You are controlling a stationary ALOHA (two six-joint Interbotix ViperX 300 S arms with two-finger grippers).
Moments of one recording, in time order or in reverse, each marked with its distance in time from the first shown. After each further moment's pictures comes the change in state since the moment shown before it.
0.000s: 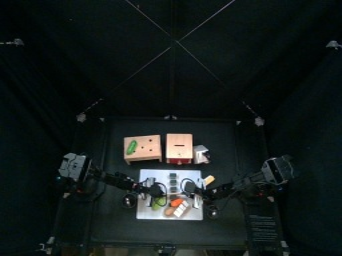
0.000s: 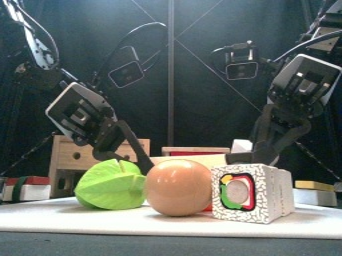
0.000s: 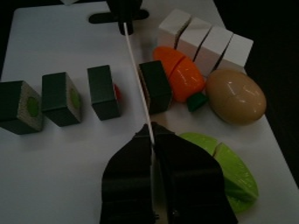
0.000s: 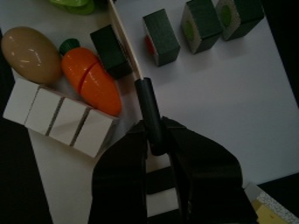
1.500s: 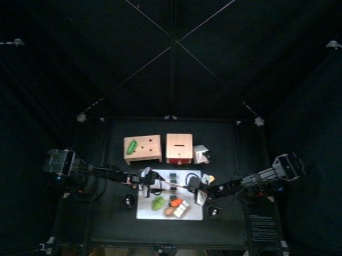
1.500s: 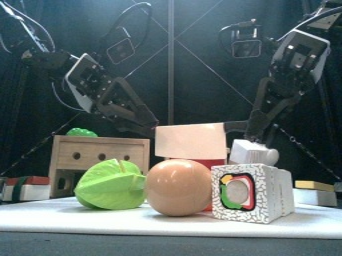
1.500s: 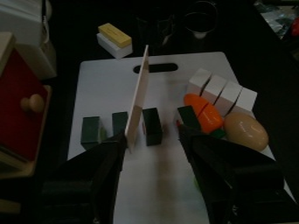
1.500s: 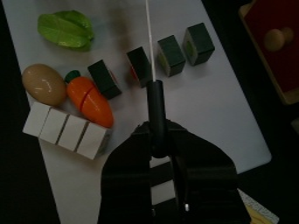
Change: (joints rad) left arm 0.175 -0.242 0.080 0.052 -0.044 0.018; right arm 0.014 -0.172 0.014 -0.012 0.080 0.008
